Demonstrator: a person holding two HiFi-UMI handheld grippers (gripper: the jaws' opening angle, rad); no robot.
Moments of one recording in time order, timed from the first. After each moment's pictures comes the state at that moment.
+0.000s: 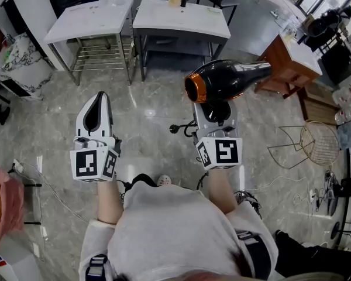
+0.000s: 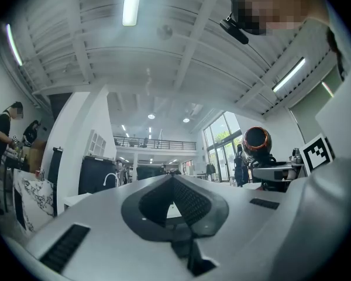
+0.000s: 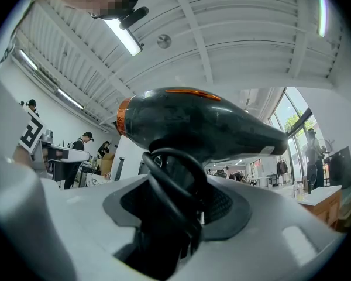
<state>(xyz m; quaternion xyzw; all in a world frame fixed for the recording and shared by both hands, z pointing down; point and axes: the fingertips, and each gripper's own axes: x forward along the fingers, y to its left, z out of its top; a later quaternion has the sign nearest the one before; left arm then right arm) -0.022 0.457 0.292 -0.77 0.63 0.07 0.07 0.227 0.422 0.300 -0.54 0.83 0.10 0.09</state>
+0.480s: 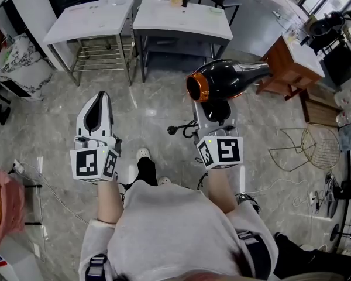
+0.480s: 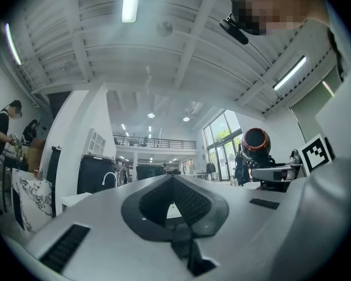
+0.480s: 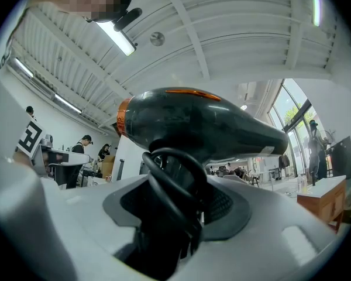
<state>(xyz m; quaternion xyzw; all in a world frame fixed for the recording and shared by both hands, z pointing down) -0.012 0.431 0.292 -0.77 0.63 0.06 0.07 0.236 0.392 0.305 -0.53 0.84 0.07 0.10</state>
